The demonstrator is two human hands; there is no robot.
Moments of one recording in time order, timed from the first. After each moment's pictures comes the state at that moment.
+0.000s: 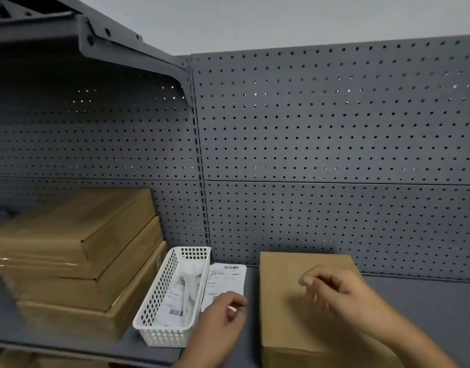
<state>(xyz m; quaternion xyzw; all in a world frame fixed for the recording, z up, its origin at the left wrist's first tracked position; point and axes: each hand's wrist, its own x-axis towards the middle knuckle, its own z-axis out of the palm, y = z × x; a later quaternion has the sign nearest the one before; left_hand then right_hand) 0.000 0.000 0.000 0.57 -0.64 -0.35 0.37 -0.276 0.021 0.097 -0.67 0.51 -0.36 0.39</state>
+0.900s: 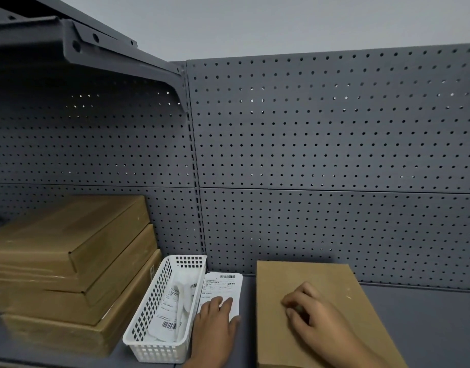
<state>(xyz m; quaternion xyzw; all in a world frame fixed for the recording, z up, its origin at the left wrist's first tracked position) -0.005 -0.050 -0.045 0.66 -0.73 -0.07 0.15 -0.260 -0.011 0.027 -0.77 0.56 -0.27 0.14</state>
